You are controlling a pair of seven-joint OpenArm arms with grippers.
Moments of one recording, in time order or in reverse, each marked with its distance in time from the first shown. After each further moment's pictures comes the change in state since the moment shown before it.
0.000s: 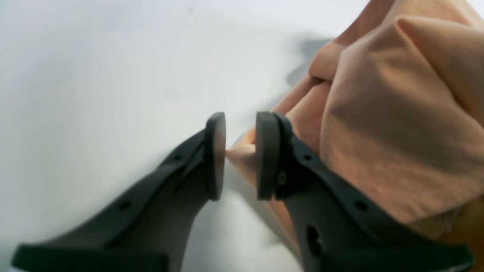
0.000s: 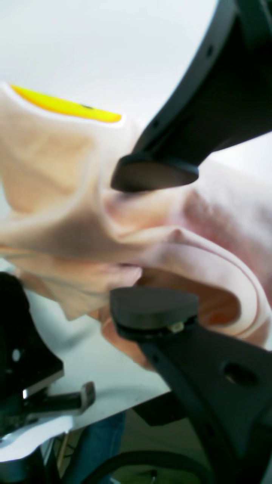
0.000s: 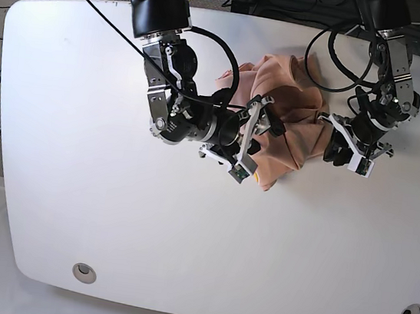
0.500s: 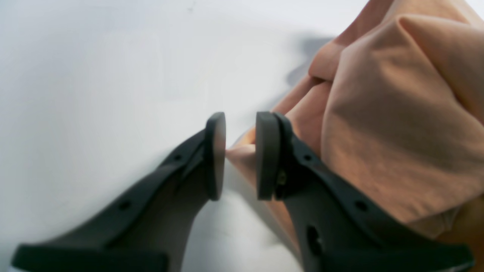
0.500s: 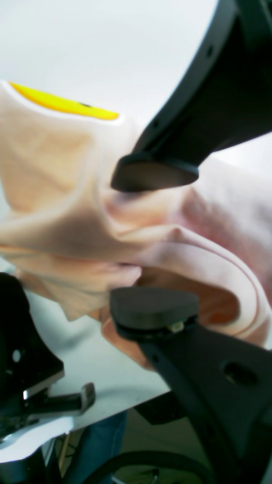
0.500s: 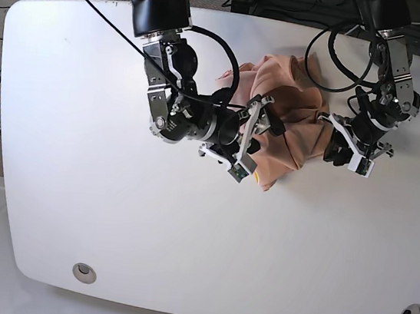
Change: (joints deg) left arm 0.0 0.0 -0.1 0.0 0.0 0.0 0.0; right arm -0.9 -0.1 0.1 0.1 -0.1 0.0 0.0
